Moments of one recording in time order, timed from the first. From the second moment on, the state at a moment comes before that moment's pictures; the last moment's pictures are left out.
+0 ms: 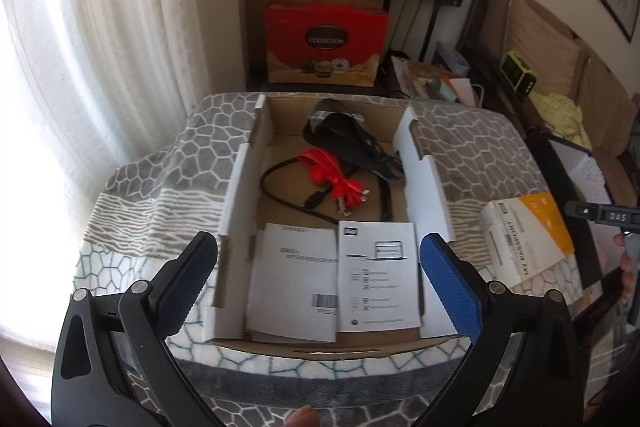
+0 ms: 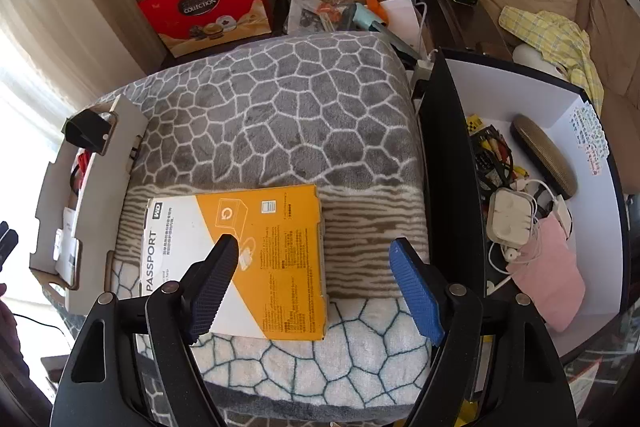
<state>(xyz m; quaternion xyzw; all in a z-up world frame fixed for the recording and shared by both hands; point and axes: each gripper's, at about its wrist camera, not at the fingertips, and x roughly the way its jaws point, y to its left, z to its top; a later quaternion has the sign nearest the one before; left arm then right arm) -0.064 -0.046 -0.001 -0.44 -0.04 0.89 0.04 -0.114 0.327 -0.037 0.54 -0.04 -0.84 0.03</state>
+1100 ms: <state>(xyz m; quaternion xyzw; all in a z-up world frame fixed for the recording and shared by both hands) -0.097 0.092 -0.031 -0.53 -0.03 0.83 0.19 -0.111 0.347 -0.073 0.55 -0.13 -0.82 0.10</state>
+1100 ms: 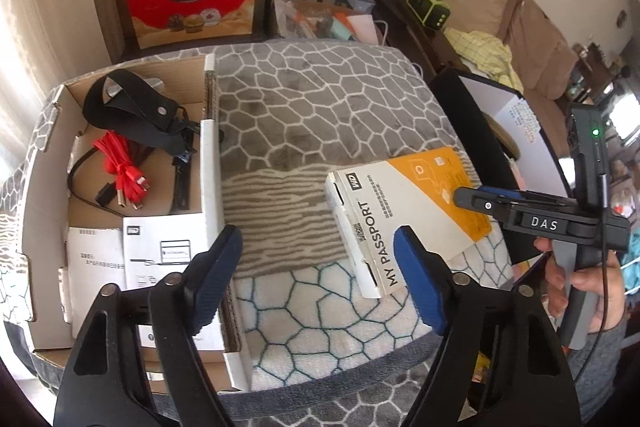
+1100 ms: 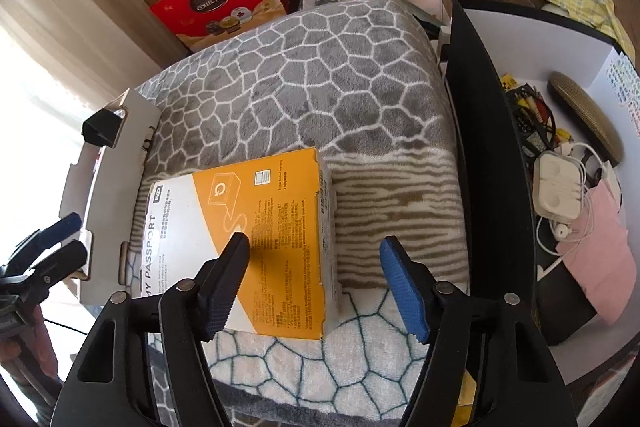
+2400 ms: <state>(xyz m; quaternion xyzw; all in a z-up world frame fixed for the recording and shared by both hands) -0.098 0.078 0.002 -0.51 -0.05 0.83 0.20 -0.098 0.275 -0.006 0.53 -0.13 -0.82 0.16</state>
